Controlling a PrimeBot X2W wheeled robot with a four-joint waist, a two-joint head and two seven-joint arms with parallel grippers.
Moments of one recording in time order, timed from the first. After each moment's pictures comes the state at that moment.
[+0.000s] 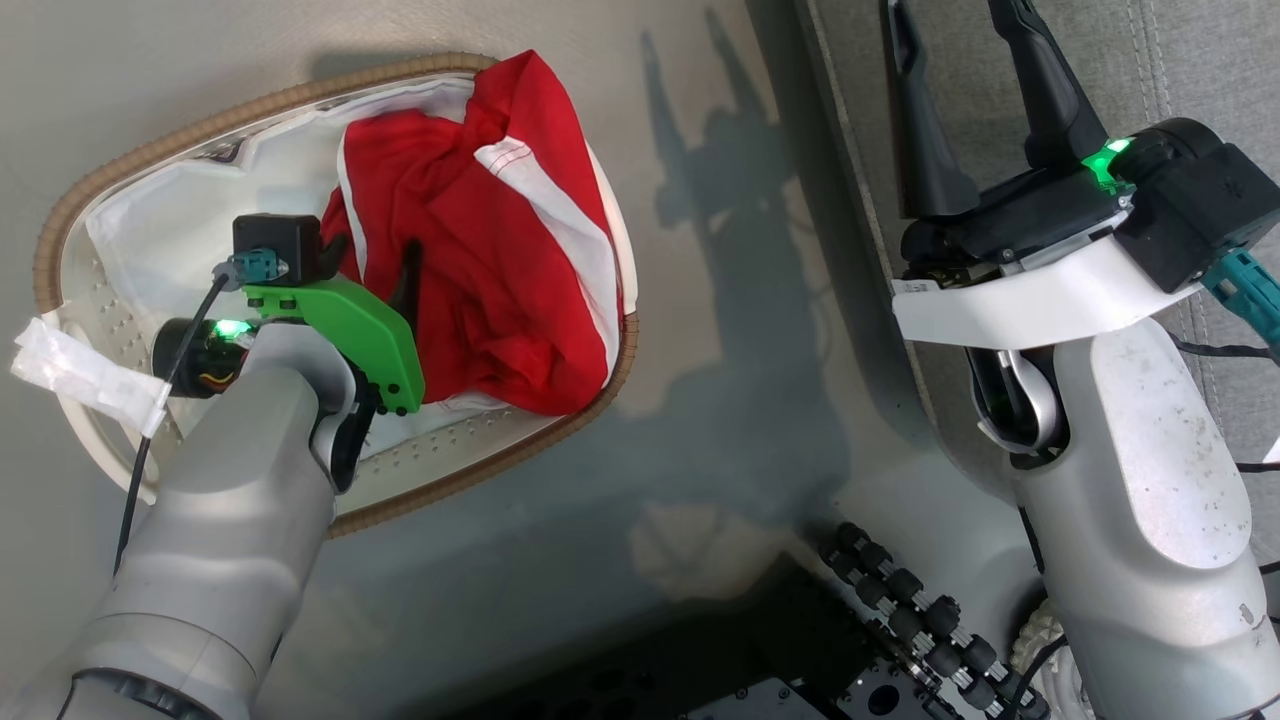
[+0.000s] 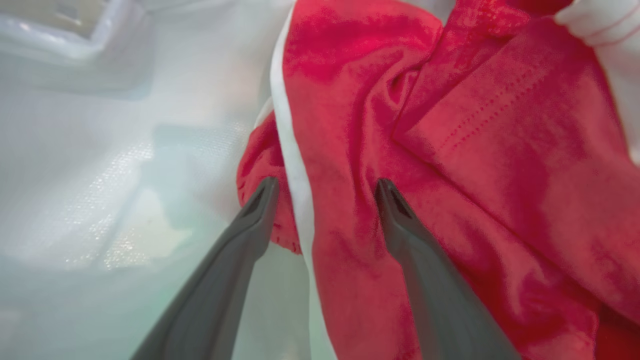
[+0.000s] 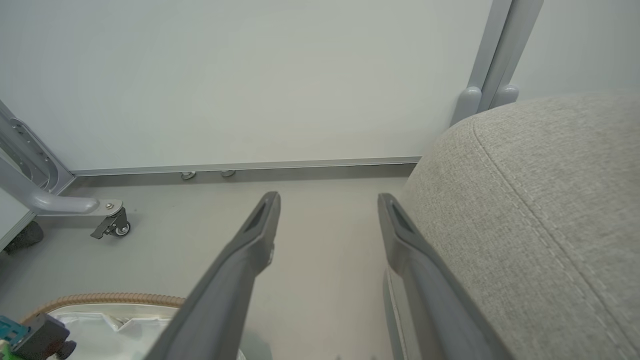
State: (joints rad) left arm -0.93 0.17 -0.74 1.13 -0.78 -0.13 -0.18; right arm -0.63 -0.05 0.18 0.02 0.26 0.13 -0.26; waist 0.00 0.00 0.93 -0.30
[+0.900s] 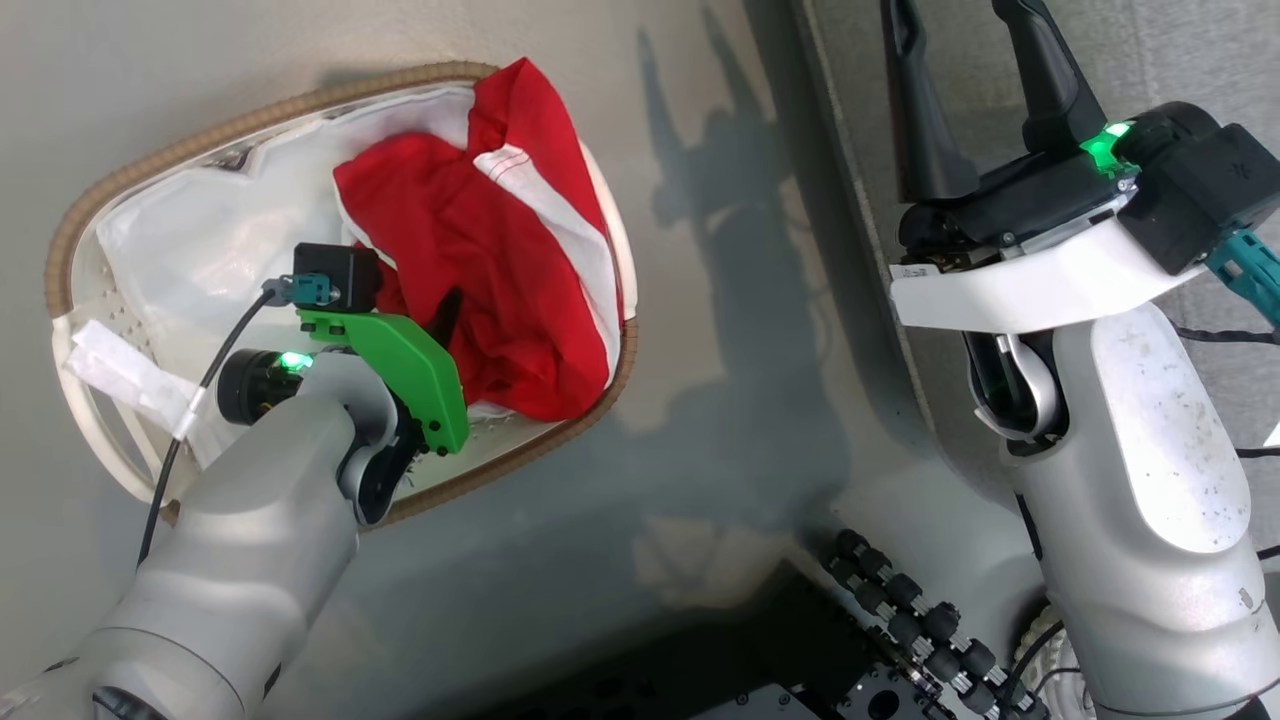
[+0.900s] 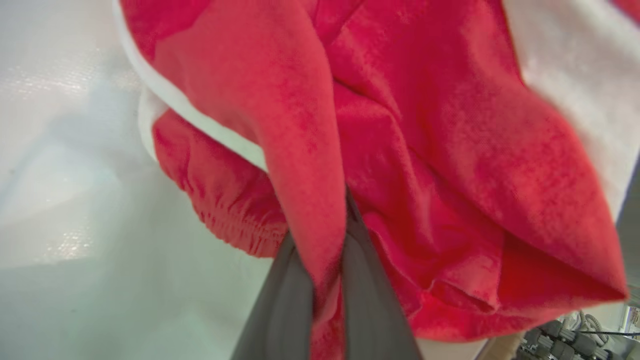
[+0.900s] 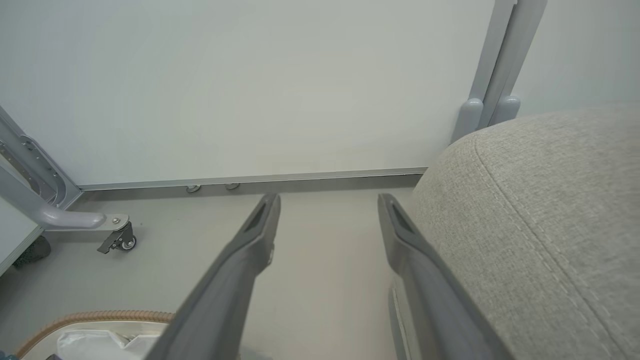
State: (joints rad) left arm -0.91 0.24 -1.07 0.96 -1.14 -0.13 -0.09; right arm -0.65 -0.05 0.18 0.03 0.28 0.13 -0.26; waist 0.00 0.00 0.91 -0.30
